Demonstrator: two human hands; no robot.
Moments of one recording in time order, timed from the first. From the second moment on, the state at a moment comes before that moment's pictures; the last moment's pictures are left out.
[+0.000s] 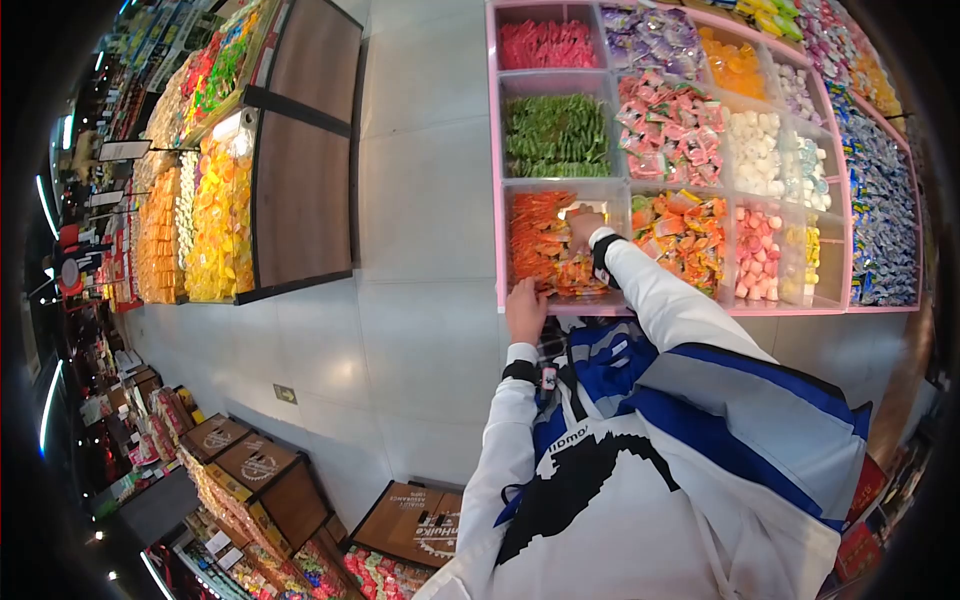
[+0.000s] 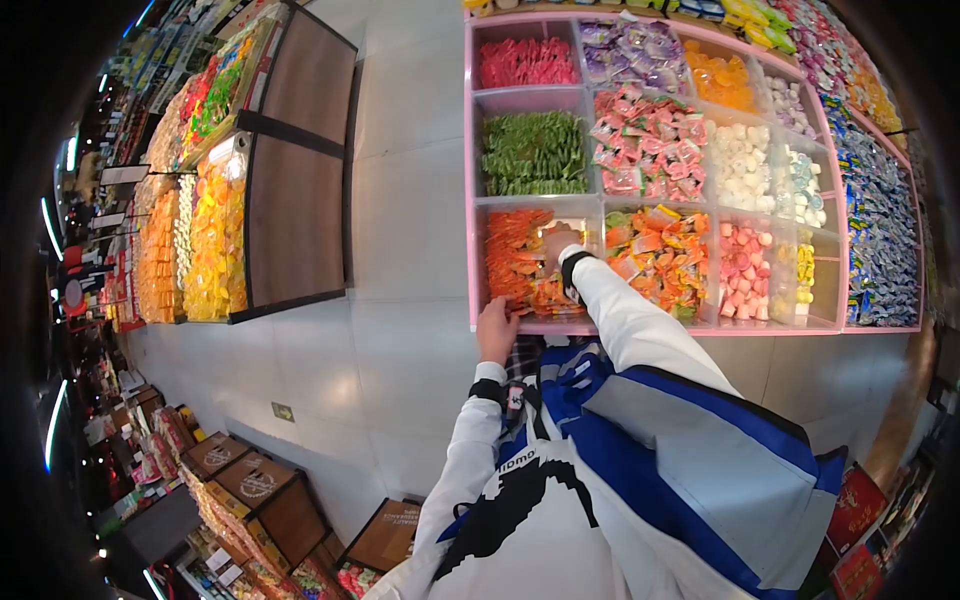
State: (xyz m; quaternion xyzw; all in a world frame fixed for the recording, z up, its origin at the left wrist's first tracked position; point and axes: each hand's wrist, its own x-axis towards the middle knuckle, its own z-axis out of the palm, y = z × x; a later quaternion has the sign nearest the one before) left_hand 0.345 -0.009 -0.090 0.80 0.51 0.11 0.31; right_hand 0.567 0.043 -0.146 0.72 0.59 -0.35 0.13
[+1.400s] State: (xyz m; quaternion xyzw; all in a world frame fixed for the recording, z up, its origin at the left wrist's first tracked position) left_hand 0.354 0.001 -0.097 0.79 0.53 0.02 0.32; right_hand 0.670 -0.107 -0.001 0.86 0.37 -0.29 -0.19
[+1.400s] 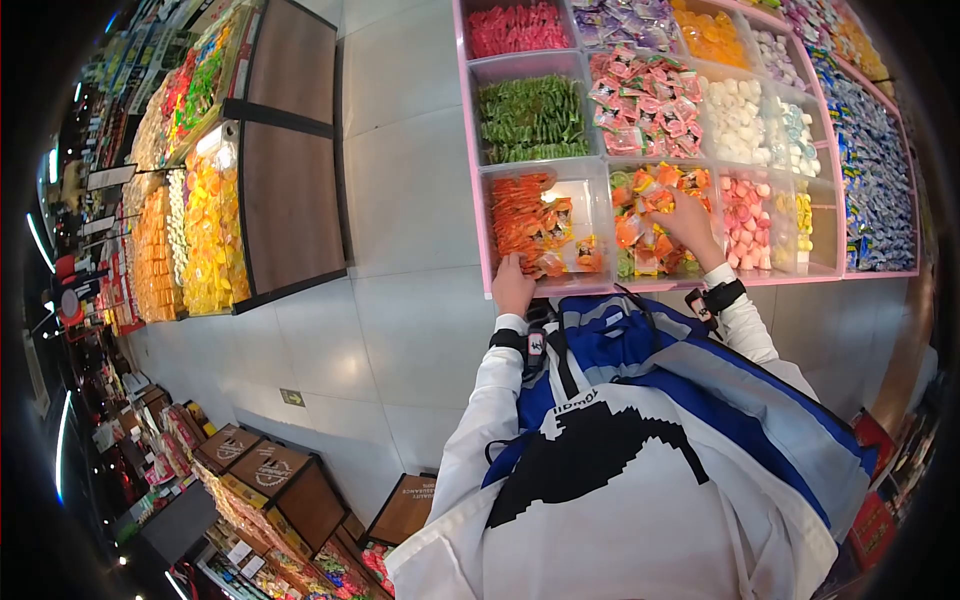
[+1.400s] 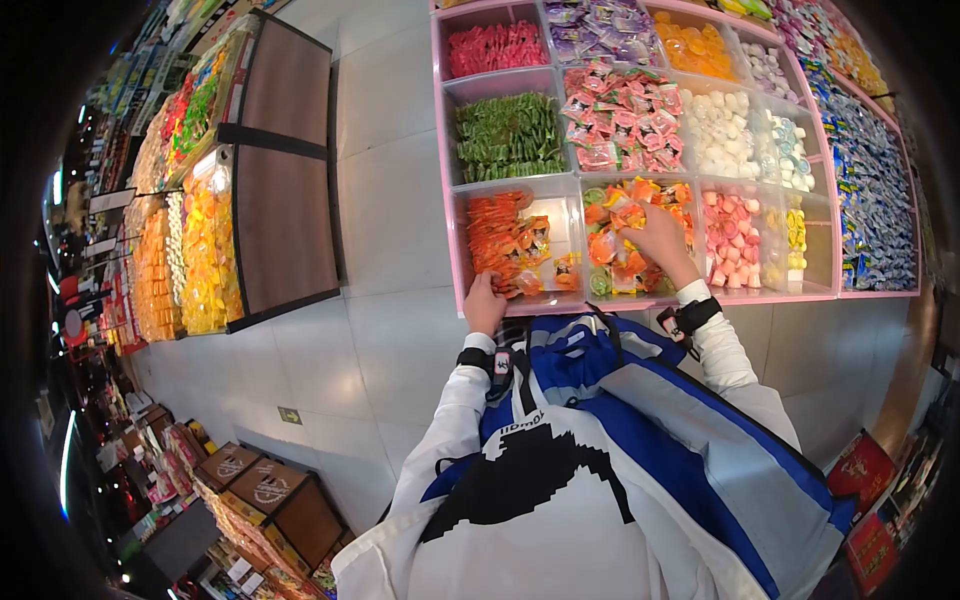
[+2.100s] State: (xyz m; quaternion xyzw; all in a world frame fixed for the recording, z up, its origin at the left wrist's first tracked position) left_hand 0.349 -0.001 -0.099 0.80 0.50 0.06 0.32; right_hand 0.527 0.018 -0.166 0.81 0.53 -0.26 0.06
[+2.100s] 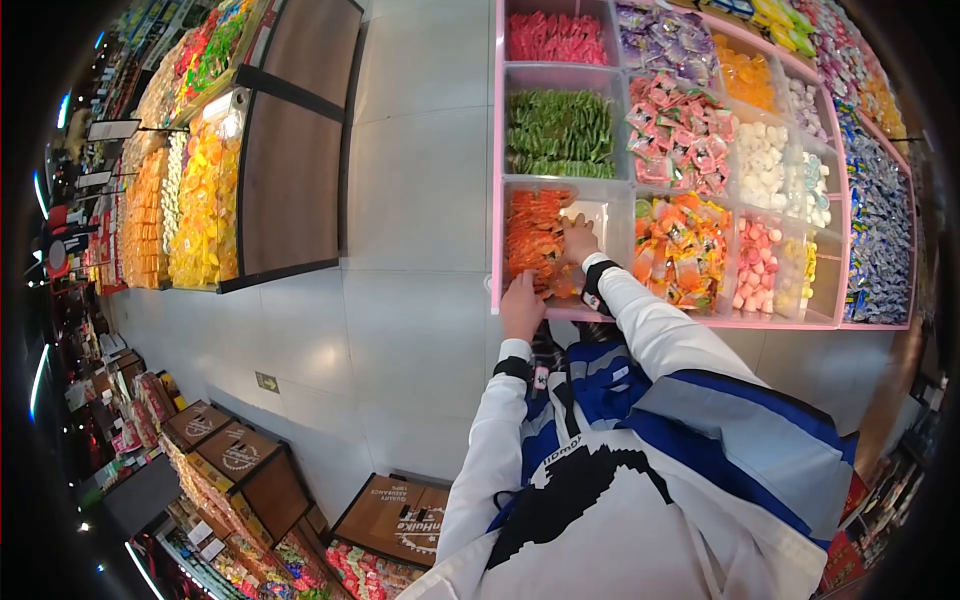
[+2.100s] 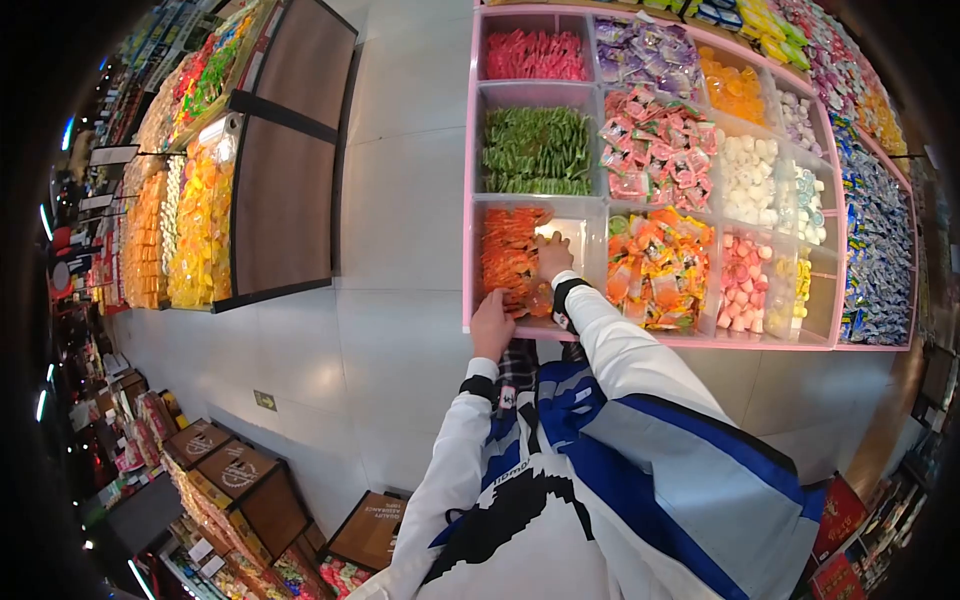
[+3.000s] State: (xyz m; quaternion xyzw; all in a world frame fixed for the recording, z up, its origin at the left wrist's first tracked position) left_hand 0.346 0.006 -0.099 0.78 0.50 0.01 0.37; right_hand 0.695 -0.117 -0.010 0.83 0.43 -0.16 -0.31
